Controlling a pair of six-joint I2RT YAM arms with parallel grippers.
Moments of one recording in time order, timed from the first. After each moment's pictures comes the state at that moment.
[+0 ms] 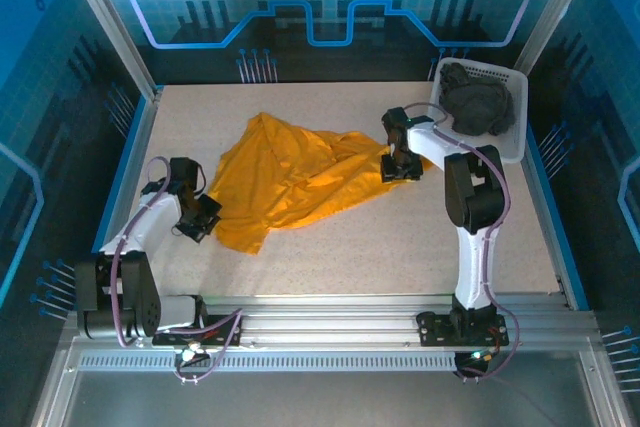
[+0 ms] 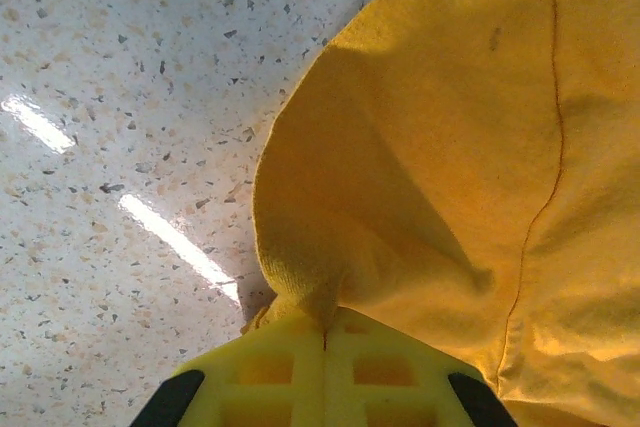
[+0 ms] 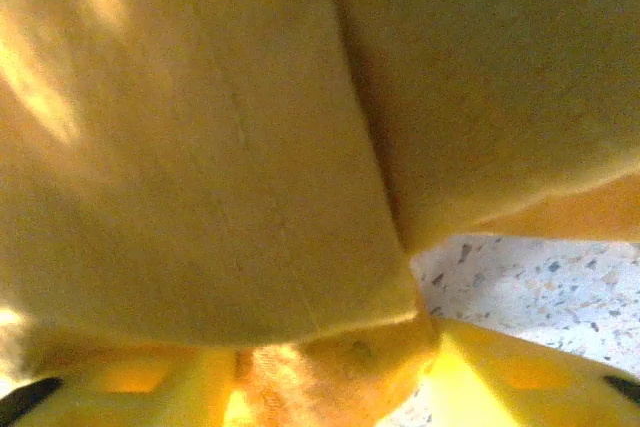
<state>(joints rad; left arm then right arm) 0.10 1.31 0.78 -0.81 0.13 -0.92 0.27 2.12 1.58 -0.92 0.08 0.26</state>
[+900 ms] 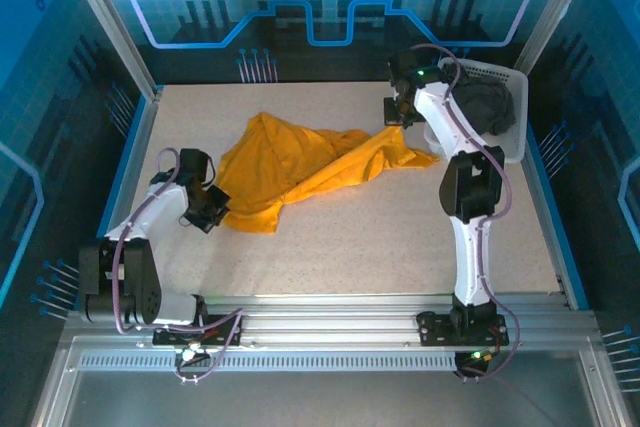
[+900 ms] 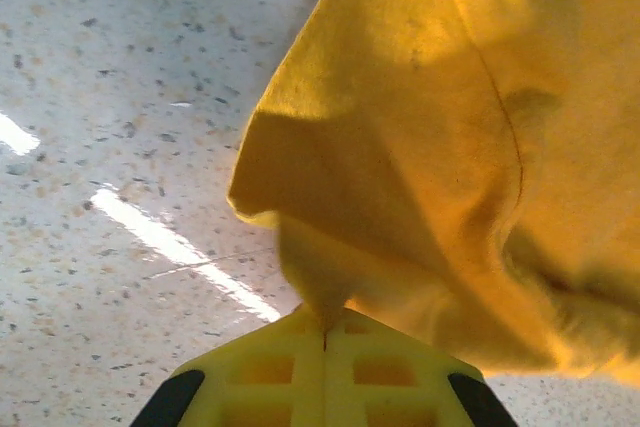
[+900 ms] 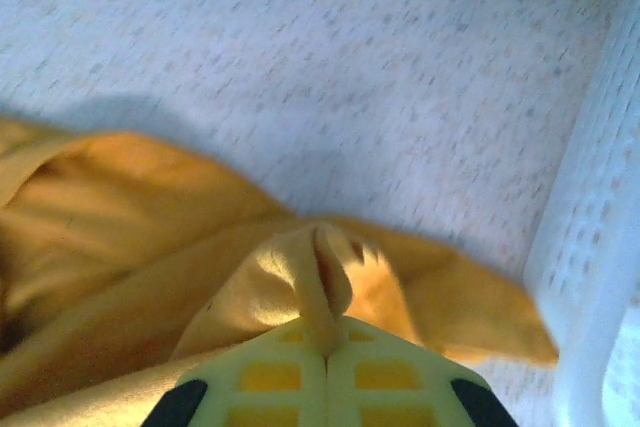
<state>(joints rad) 0.03 1.39 0.85 -0.77 0.17 -0.96 0.23 2.29 2.25 -1.16 0.13 0.23</state>
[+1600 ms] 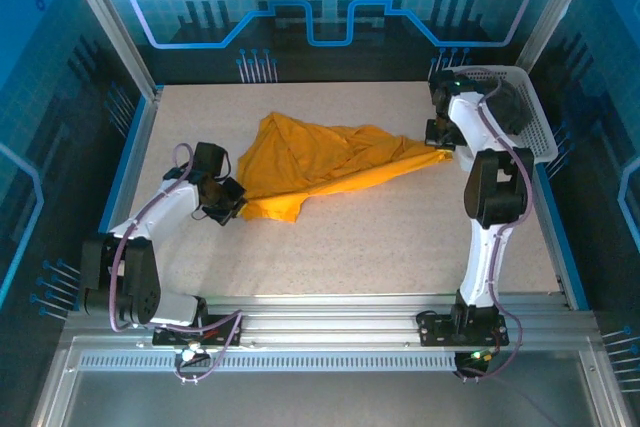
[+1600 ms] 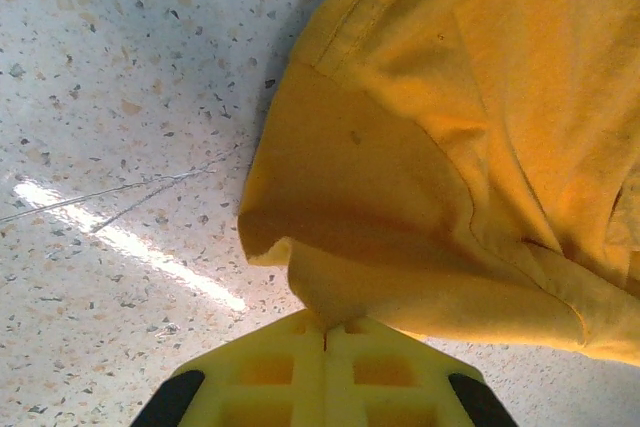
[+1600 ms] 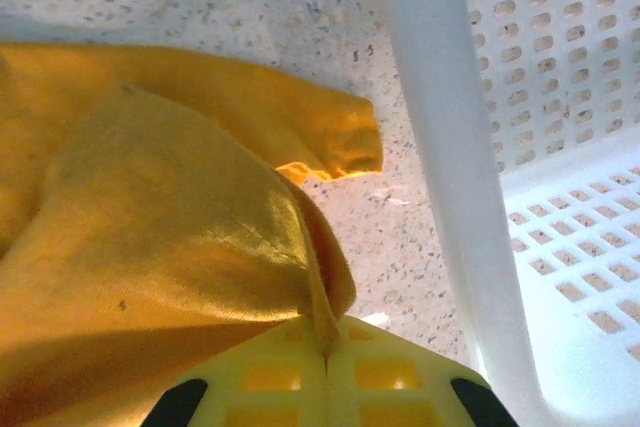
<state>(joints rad) -0.08 1.40 0.88 -0.71 0.24 -1.03 0.06 2.11 1.90 -1.20 0.25 0.32</state>
